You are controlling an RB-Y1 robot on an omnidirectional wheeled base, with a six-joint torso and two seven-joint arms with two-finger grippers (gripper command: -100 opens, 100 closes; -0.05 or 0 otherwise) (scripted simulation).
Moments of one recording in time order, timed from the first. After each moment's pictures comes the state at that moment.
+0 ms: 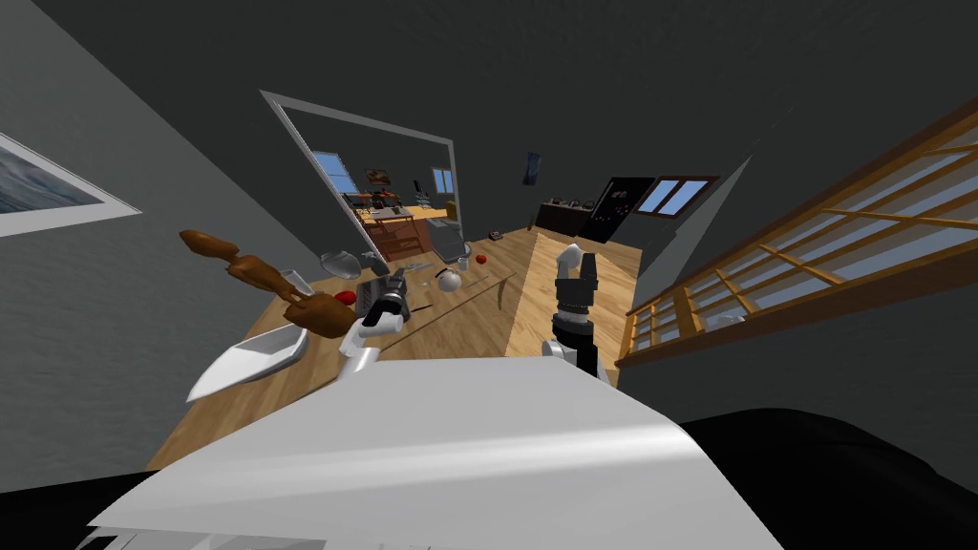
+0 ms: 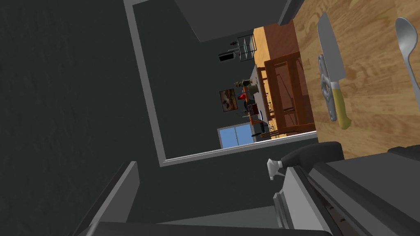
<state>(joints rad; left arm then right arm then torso) 0.03 0.25 0.21 -1.60 0.06 0.05 -0.08 0.50 -0.02 0.03 -2.29 -0.01 -0.58 0.07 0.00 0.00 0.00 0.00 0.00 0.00</state>
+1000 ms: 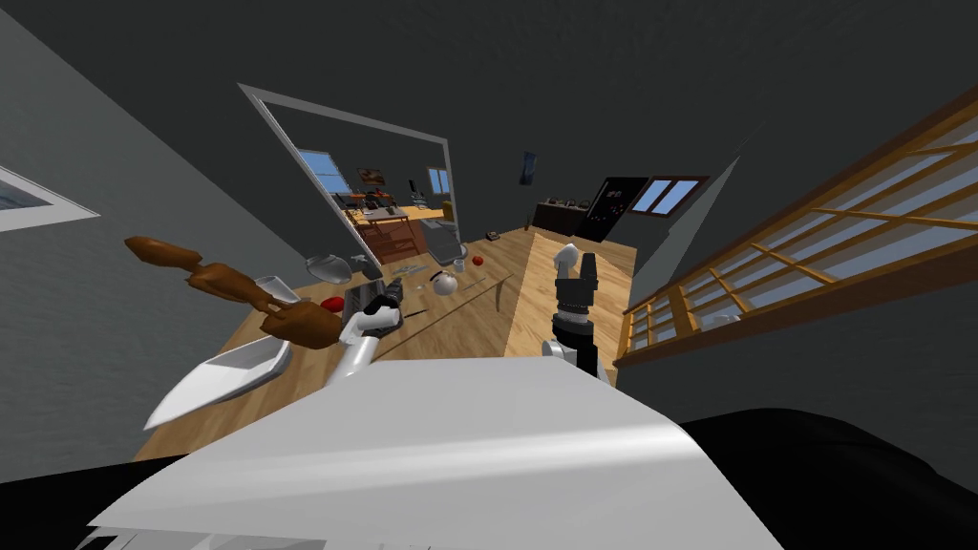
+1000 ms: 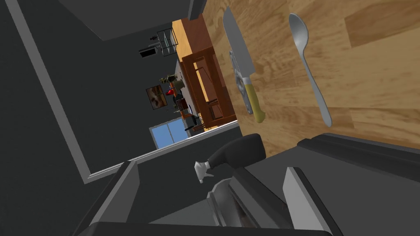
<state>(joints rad) -0.09 0.30 0.27 -1.40 0.05 0.32 -0.05 0.50 -0.02 0.03 -2.29 -0.01 -0.58 0.07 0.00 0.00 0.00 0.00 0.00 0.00</state>
